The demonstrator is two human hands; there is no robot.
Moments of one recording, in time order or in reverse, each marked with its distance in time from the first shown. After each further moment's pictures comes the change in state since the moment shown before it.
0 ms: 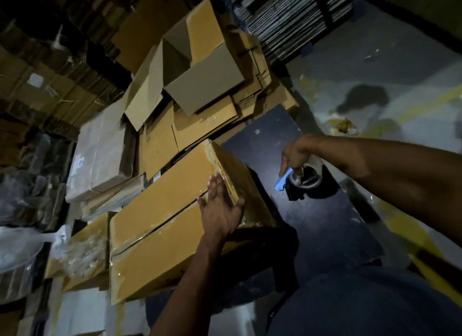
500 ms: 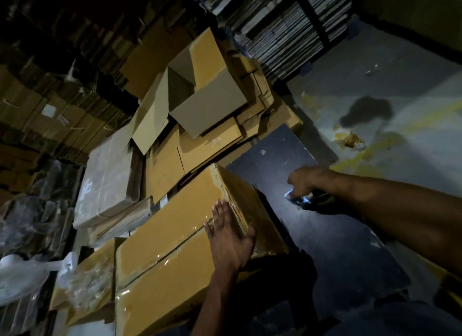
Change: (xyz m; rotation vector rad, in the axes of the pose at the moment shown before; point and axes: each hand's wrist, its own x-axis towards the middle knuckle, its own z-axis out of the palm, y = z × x) left_hand -0.008 0.002 0.000 0.010 0.066 0.025; right_hand 0.037 0.004 0.037 0.129 0.287 0.223
